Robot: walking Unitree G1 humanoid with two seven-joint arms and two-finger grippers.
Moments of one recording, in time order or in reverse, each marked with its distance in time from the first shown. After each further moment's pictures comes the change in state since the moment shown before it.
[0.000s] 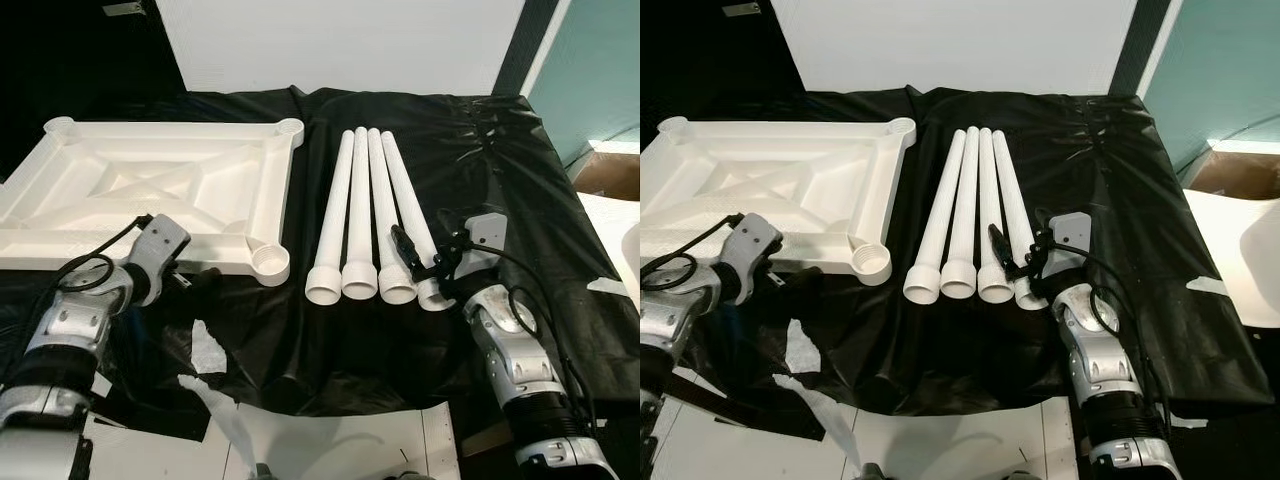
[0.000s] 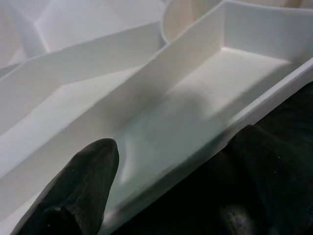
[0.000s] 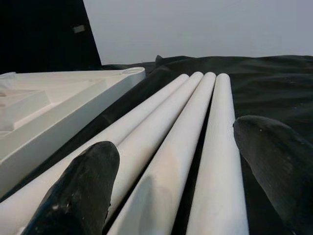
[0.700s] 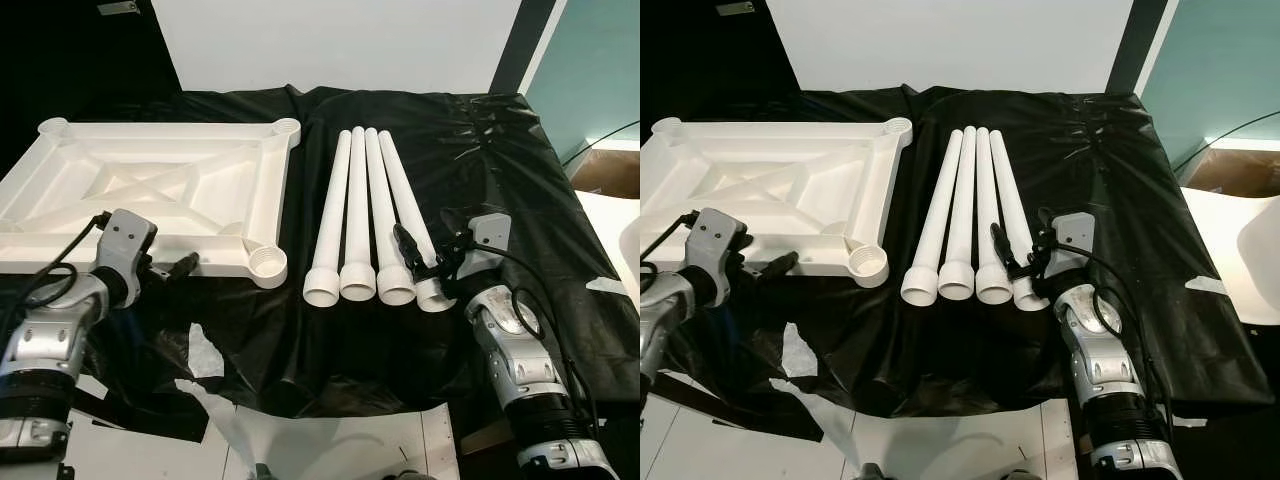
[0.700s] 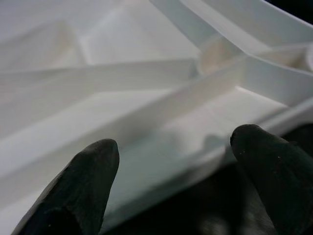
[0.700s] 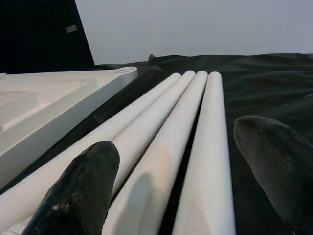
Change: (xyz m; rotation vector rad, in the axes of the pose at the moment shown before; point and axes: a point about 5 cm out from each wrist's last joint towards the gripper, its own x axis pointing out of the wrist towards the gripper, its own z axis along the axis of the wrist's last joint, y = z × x) left arm -0.037 0.002 -0.008 -0.170 -0.185 0.070; right arm -0.004 -0.002 0.000 0.005 -0.003 -0.023
